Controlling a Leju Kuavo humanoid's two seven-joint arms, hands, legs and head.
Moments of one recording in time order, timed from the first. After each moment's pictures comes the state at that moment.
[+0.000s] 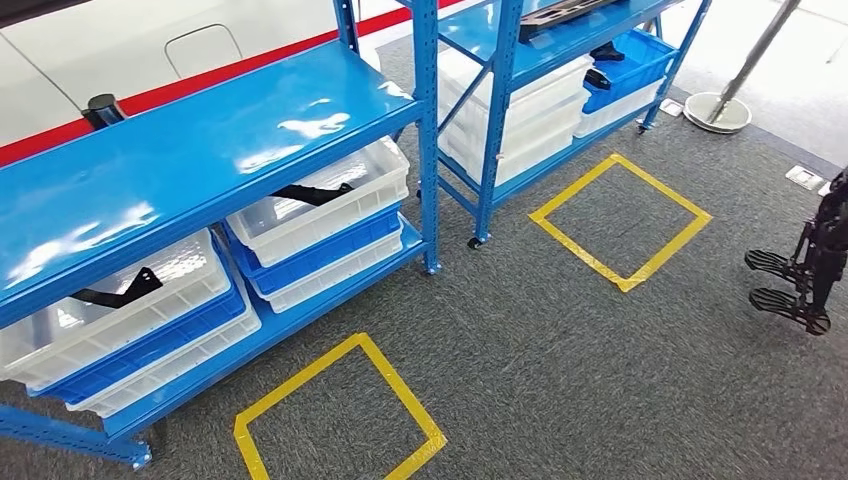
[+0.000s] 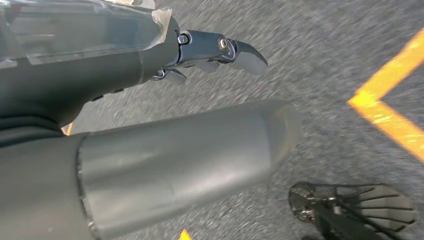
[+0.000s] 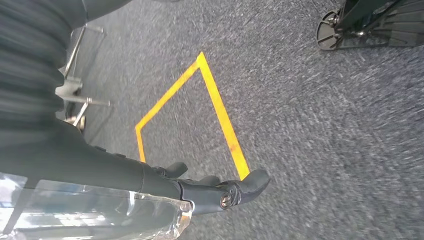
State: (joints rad) left arm 0.00 0.08 -0.08 -0.18 0.02 0.13 -0.02; right arm 0.01 -0.04 -0.24 -0.19 0.41 -0.14 0.05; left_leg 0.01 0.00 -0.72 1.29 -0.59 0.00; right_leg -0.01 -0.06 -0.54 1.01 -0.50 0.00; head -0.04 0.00
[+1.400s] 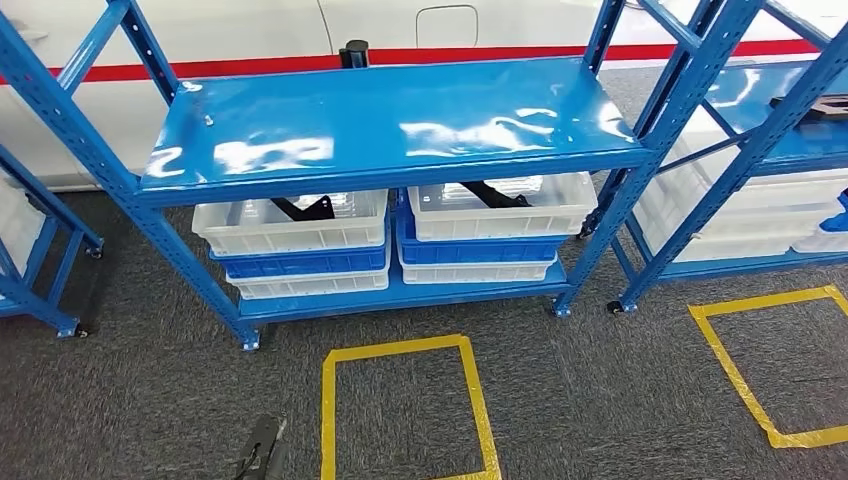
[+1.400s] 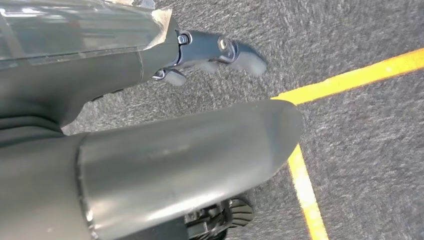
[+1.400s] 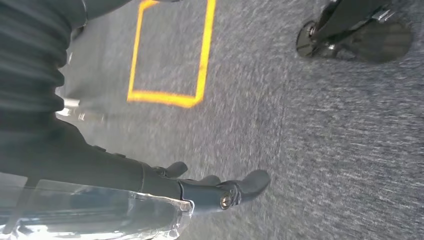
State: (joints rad) left arm -0.19 -0.08 -0.10 -0.46 -0.01 0.23 0.20; right arm -0.04 -0.03 -0.22 -0.19 0.52 -0.13 0.10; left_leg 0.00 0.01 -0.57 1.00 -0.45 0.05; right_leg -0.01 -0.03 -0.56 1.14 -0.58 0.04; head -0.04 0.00
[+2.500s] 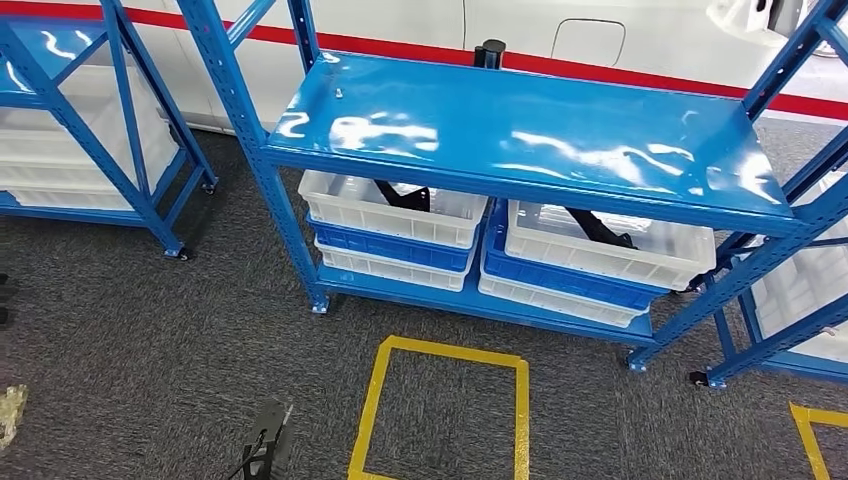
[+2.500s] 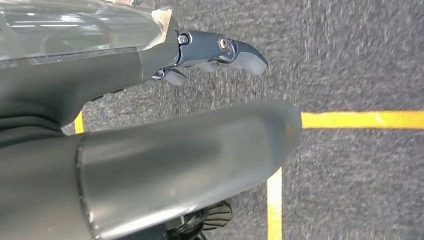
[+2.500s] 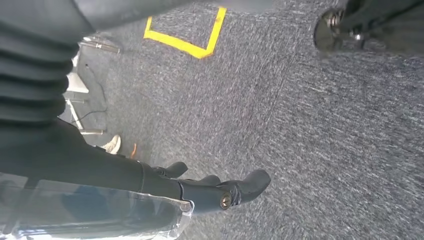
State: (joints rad) left arm -0.20 -0.11 -0.08 -0.52 -0.06 0.22 0.18; right arm -0.01 -0.02 -0.22 -0.19 0.53 -0.16 0.09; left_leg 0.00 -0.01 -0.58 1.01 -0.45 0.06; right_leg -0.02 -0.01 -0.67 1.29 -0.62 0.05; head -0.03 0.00
